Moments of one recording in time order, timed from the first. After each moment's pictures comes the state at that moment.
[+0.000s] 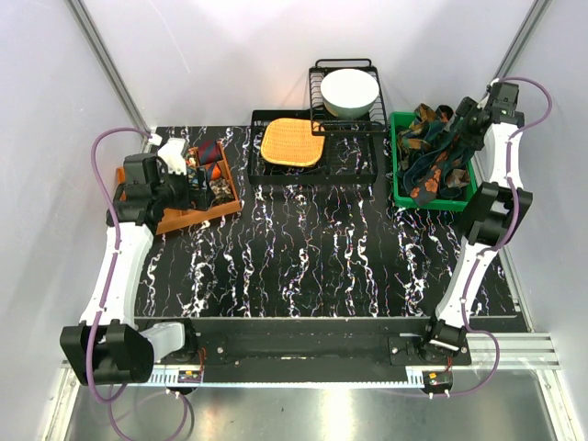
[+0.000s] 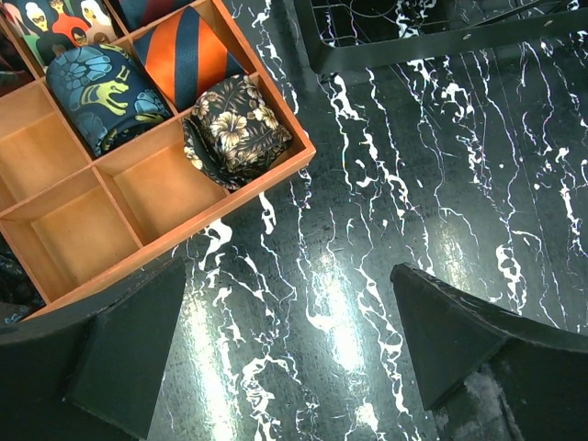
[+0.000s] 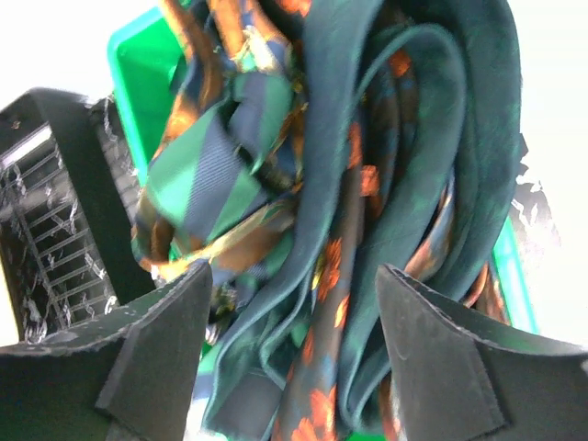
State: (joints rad) left arm 0.05 1.15 1.10 -0.57 0.33 0.05; right arm -0.30 2.32 2.33 -0.78 -0.22 0.29
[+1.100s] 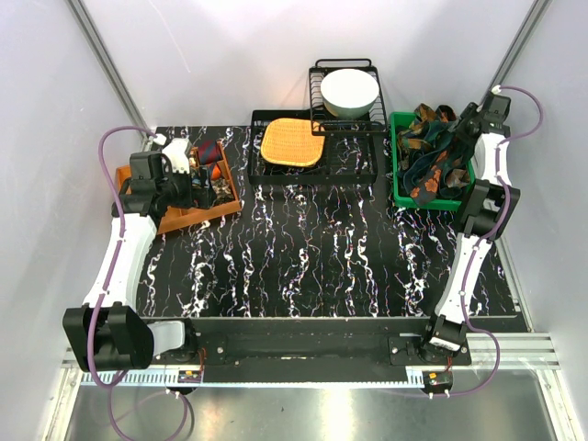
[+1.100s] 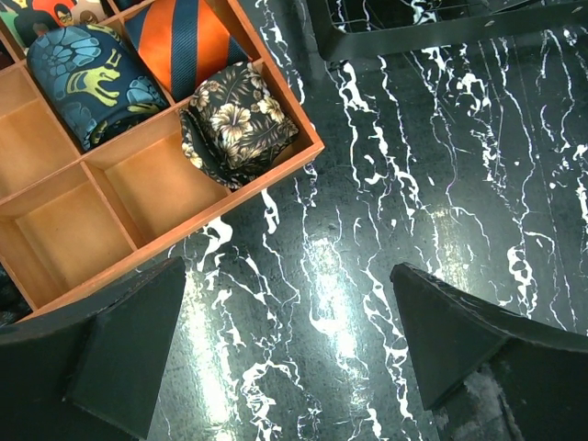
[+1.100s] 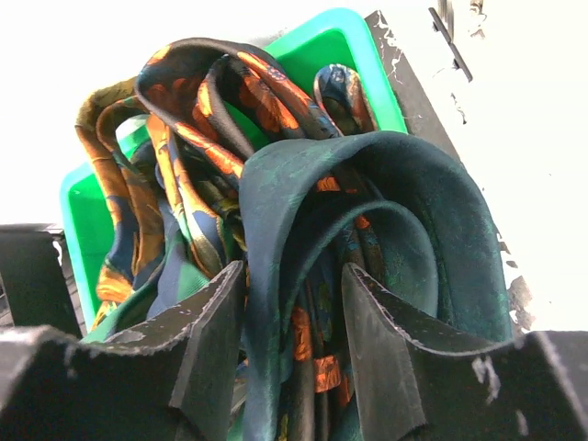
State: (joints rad) left arm 0.05 1.22 1.10 -0.55 0.32 0.05; right arm -0.32 2.57 2.46 -0.49 -0.17 0.37
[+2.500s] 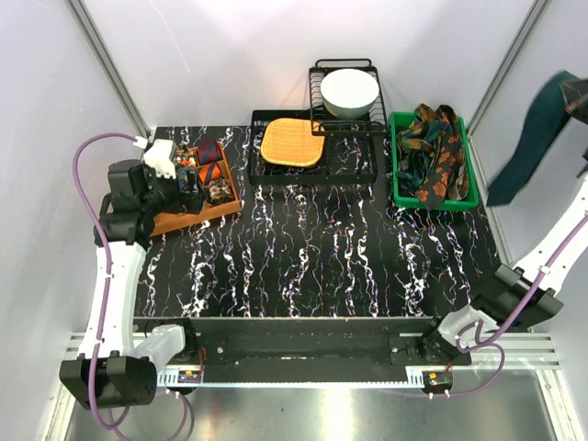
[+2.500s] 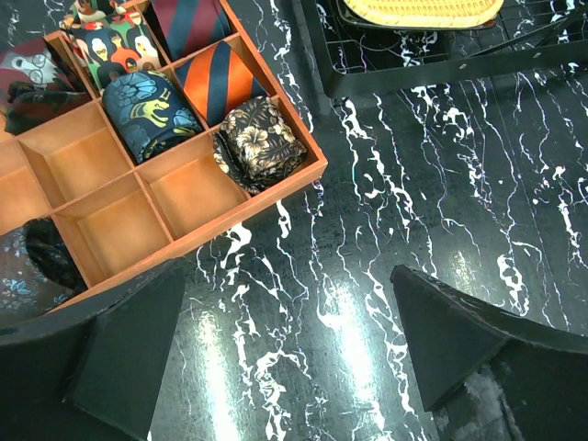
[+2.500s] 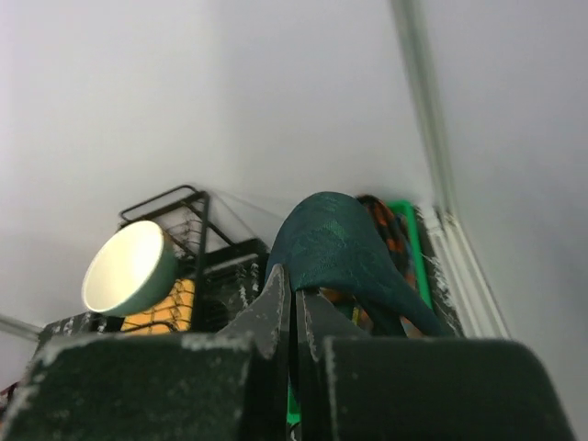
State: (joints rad) left arm 0.09 1.02 1.10 -0.61 0.32 0.06; right arm -0.70 1.58 2.09 -0.51 -0.68 0.39
